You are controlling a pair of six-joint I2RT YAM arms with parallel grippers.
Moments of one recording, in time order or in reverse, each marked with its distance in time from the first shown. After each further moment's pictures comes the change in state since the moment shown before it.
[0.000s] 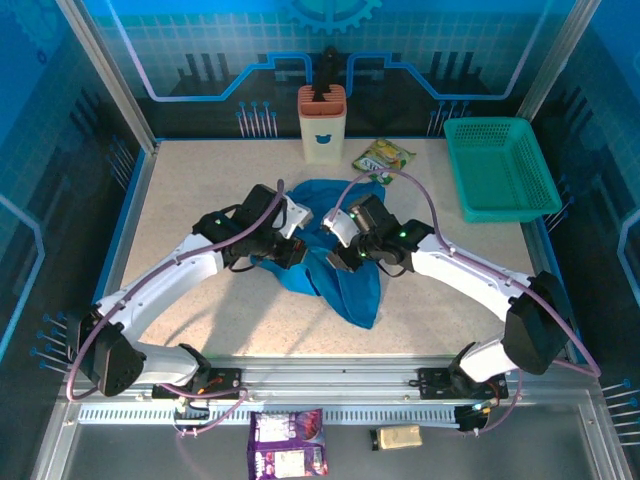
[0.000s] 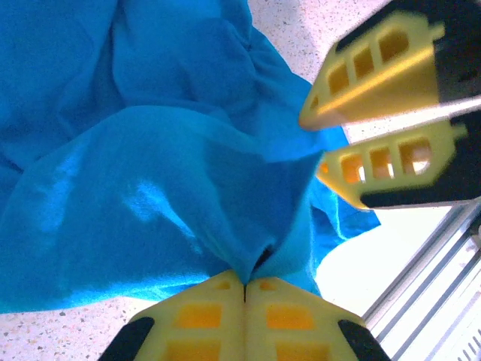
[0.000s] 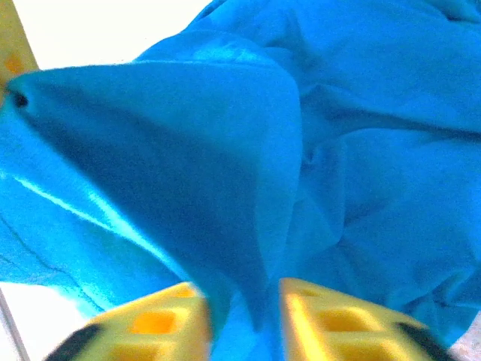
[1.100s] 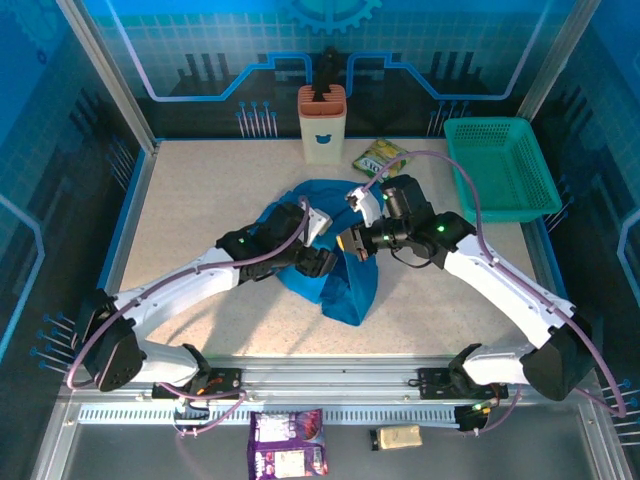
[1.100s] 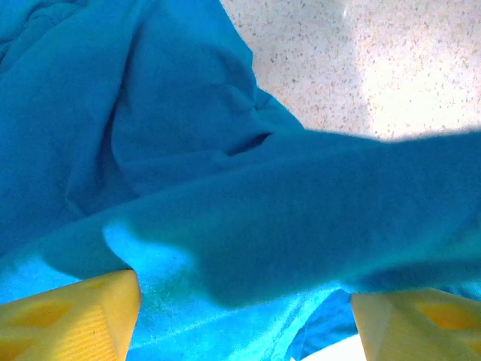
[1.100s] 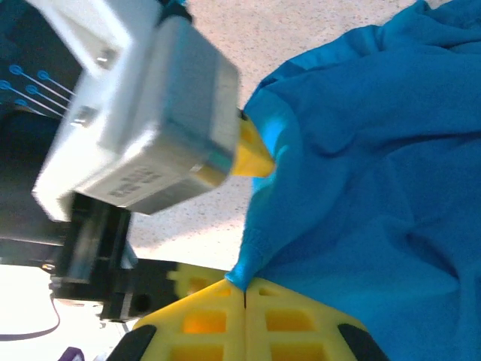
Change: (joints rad) left arm -0.154 0.037 -0.122 0.325 -0.223 -0.043; right arm -0.107 -0.170 0.077 -0.084 -0.248 0.316
